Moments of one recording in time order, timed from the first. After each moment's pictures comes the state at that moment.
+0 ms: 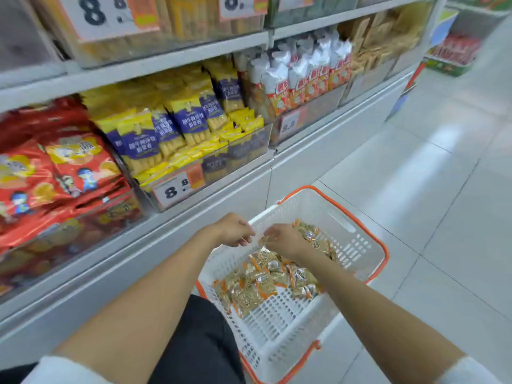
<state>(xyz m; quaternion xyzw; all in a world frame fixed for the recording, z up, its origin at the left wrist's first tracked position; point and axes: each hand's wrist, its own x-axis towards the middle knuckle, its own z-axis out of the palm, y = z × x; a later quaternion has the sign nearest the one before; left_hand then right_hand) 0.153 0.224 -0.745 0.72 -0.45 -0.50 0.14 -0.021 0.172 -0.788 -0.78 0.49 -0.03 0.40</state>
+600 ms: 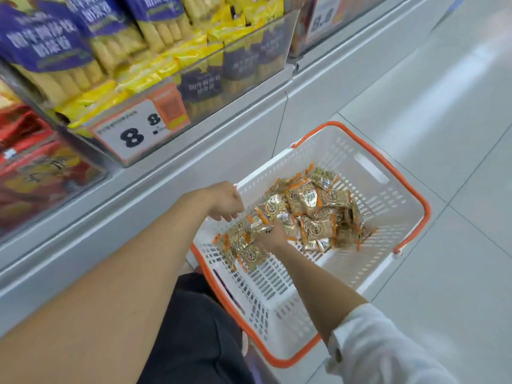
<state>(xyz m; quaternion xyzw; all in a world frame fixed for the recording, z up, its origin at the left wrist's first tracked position) 0.190 0.206 -0.819 0.71 -0.46 -0.53 -0.03 0.020 0.205 -1.004 -0.49 0.66 0.01 0.57</state>
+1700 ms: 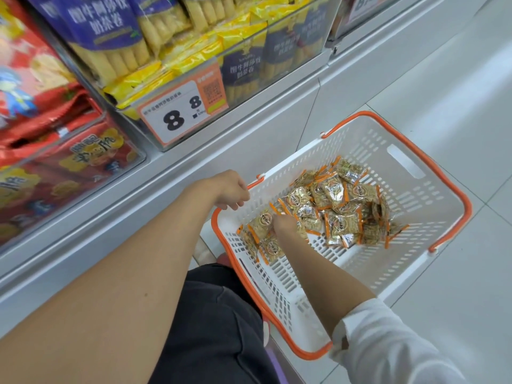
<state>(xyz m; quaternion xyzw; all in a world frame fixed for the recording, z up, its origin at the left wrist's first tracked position) 0.227 0.225 -0.824 0.74 -0.44 -0.51 0.01 0.065 0.207 -1.018 -0.32 0.71 -0.09 0.62</state>
